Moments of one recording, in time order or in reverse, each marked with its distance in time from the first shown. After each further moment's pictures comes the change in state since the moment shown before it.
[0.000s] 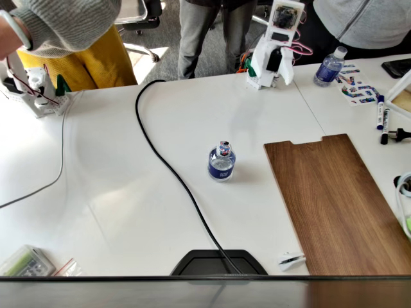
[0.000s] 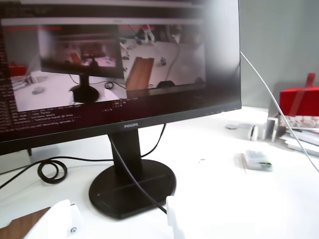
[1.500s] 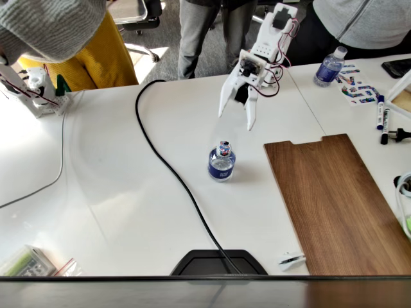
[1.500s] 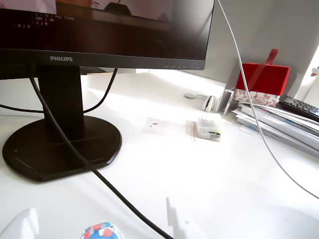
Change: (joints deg) arm 8.1 -27.4 -14.2 -4.0 -12.0
